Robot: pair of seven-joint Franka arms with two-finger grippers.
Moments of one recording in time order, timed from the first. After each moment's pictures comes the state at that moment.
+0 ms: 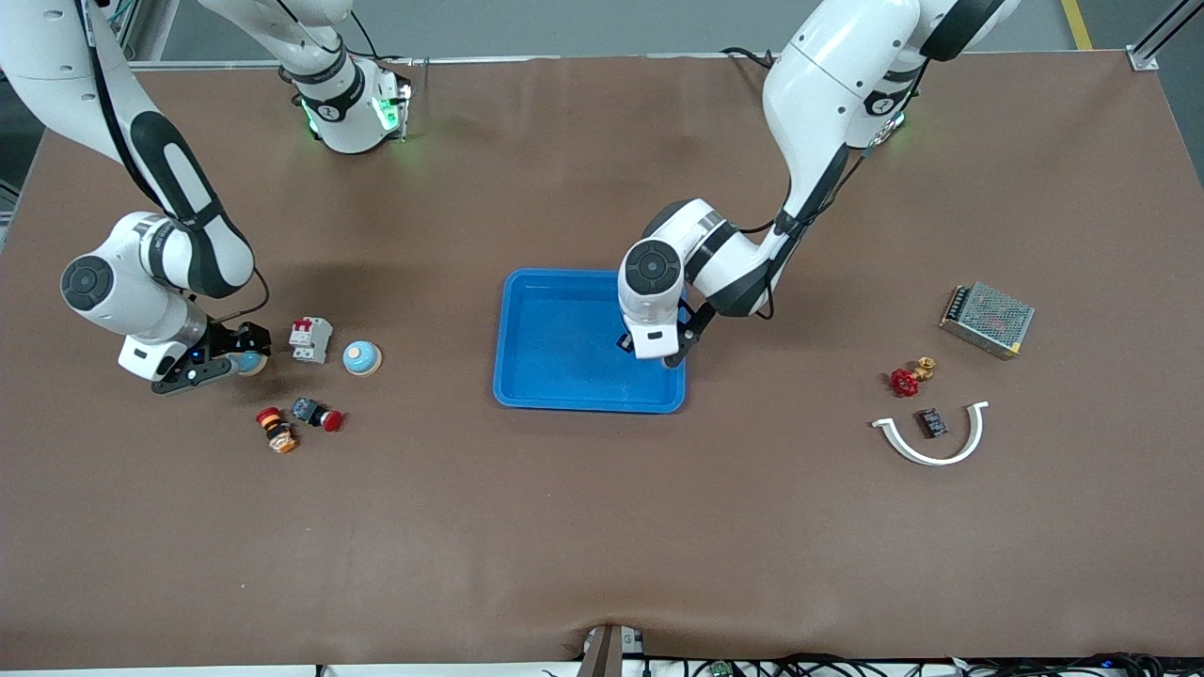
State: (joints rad) left arm -0.57 0.74 -0.22 -1.64 0.07 2.26 -1.72; right arm -0.17 0.43 -0.08 -2.24 0.01 2.65 -0.60
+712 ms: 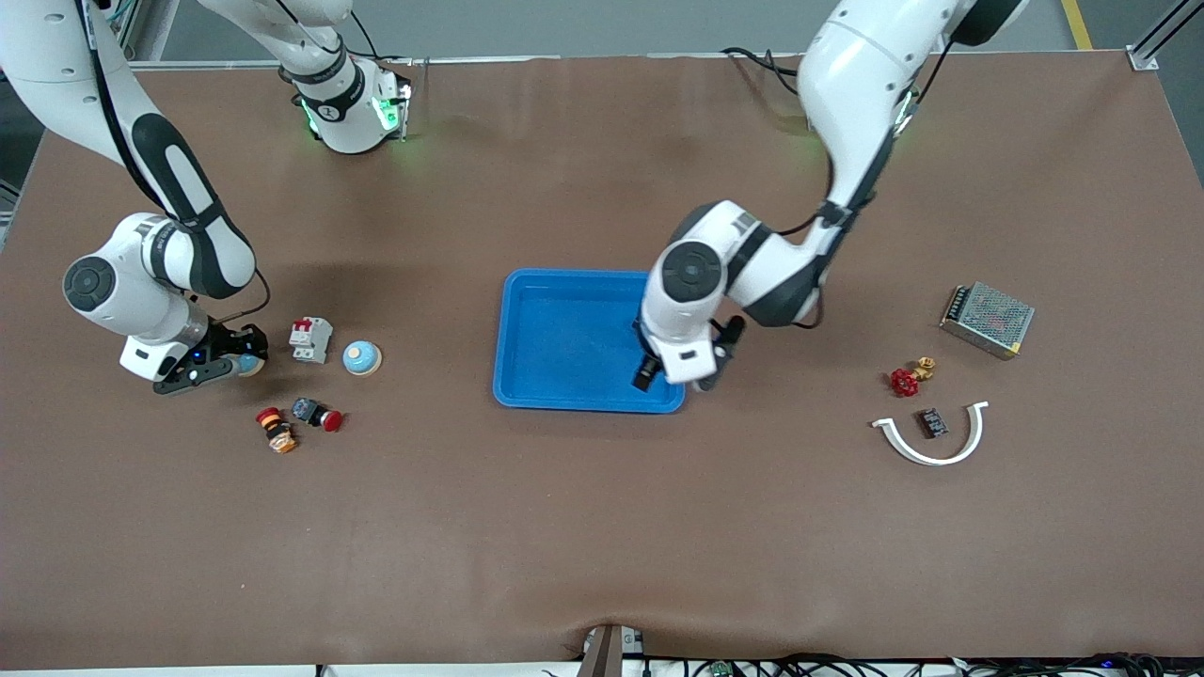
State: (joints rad) left arm -0.46 0.64 -0.19 -1.56 0.07 2.19 -1.72; right arm -0.17 0.44 -0.08 -2.23 0.01 2.66 -0.60
